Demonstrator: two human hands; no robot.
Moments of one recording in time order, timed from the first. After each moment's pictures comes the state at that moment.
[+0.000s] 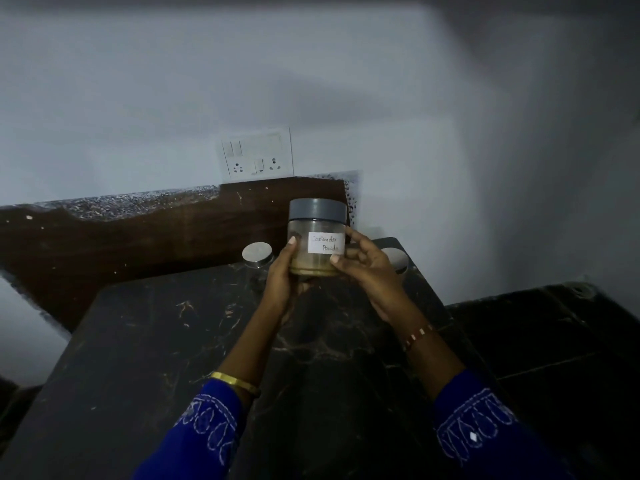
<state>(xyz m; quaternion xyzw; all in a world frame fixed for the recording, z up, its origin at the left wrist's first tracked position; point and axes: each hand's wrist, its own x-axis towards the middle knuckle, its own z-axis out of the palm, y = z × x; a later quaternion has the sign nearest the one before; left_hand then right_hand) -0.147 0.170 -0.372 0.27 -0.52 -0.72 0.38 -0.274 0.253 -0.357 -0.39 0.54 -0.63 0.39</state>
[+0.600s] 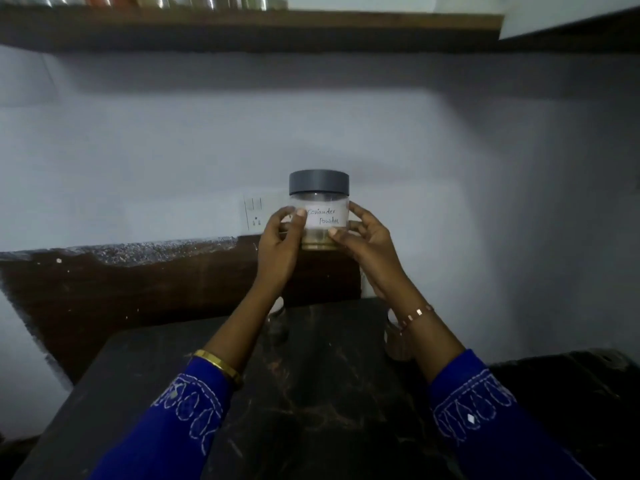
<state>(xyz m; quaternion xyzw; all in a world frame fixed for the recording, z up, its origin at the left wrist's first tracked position) -0.153 0.128 -0.262 0.28 -0.68 -0.43 0.53 -0.274 0.205 -0.255 -0.47 0.51 -0.66 0.28</state>
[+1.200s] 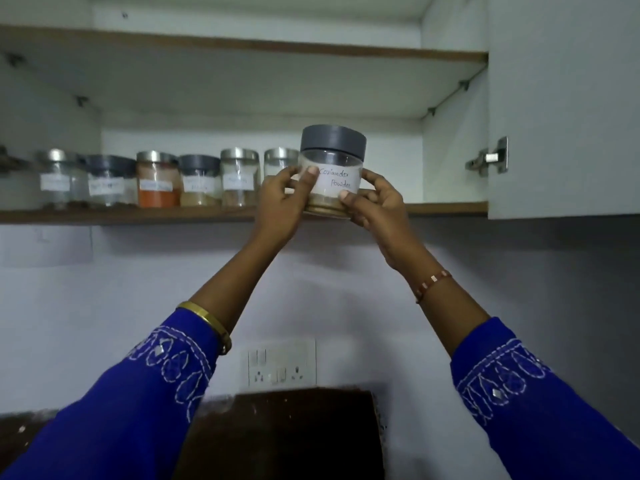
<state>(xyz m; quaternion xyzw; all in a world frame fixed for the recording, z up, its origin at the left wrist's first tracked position) -0.184 0.062 0.009 0.15 -0.72 -0.21 0.64 -0.311 0.135 -0.006 -0.57 0.38 -0.72 0.12</state>
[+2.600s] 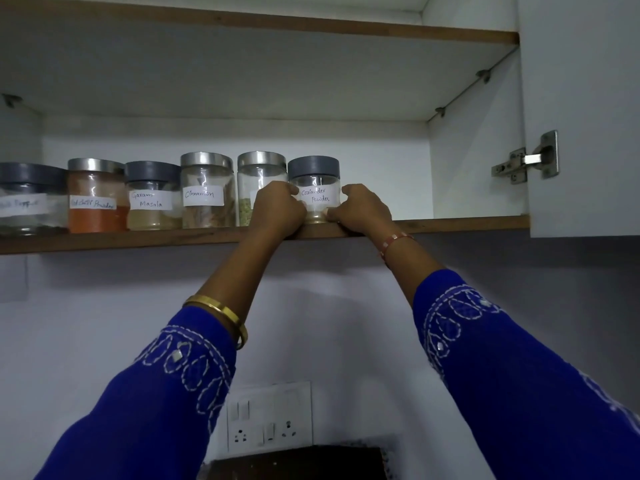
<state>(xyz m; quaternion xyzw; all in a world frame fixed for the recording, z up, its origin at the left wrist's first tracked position) -0.248 -0.050 0.056 0.35 -0.77 -0.05 0.53 -0.371 0.000 0.056 -0.56 0.69 -0.45 -0.13</state>
